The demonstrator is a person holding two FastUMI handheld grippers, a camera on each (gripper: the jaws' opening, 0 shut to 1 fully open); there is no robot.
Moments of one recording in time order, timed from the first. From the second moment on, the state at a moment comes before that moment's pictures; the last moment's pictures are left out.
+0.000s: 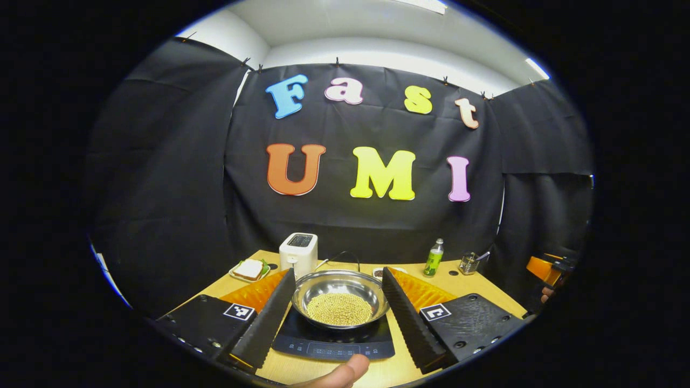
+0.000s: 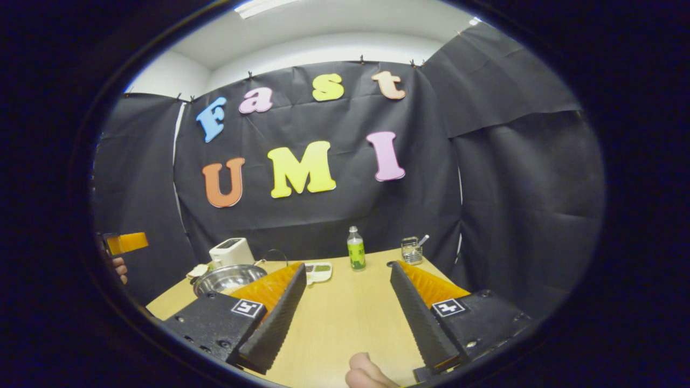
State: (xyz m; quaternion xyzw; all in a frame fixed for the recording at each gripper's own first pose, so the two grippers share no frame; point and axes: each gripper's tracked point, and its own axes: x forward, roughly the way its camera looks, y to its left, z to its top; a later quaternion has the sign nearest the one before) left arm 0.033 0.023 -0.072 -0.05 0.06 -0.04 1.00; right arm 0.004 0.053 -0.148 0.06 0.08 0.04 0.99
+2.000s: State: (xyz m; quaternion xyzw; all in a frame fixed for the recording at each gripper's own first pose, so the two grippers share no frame) left arm -0.080 0.021 -0.086 -0.01 0.00 -0.07 1.00; right arm -0.096 0.068 -0.105 0.00 0.00 0.07 1.00
